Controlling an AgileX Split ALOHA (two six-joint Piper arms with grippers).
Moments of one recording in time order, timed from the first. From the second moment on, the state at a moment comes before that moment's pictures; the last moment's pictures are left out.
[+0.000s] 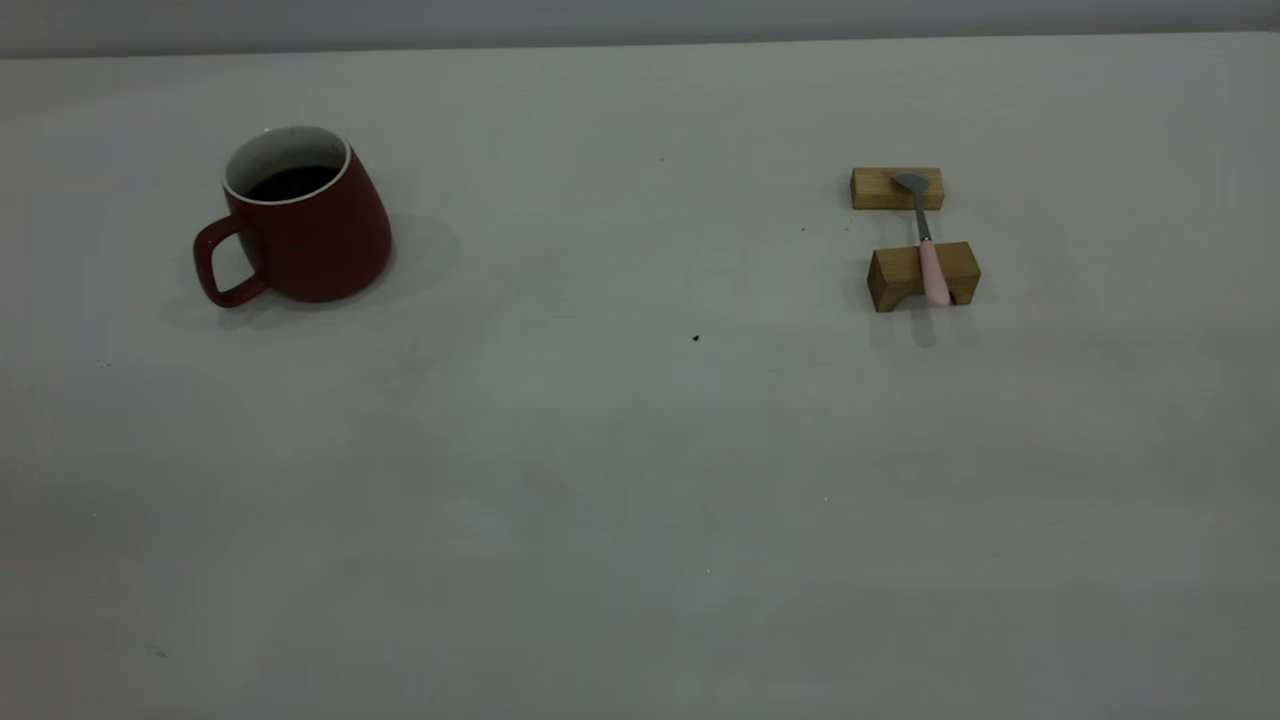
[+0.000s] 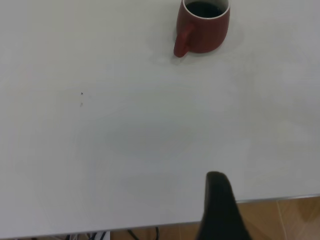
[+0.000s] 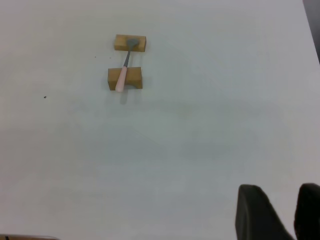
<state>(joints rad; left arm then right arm) -0.06 -0.02 -0.49 0.00 1.13 0.00 -0.07 0.02 -0.47 0.10 1.13 -0.13</state>
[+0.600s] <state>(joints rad) -0.06 0.10 -0.53 0.00 1.14 -0.01 -0.07 0.02 -0.47 0.10 1.13 -0.13</state>
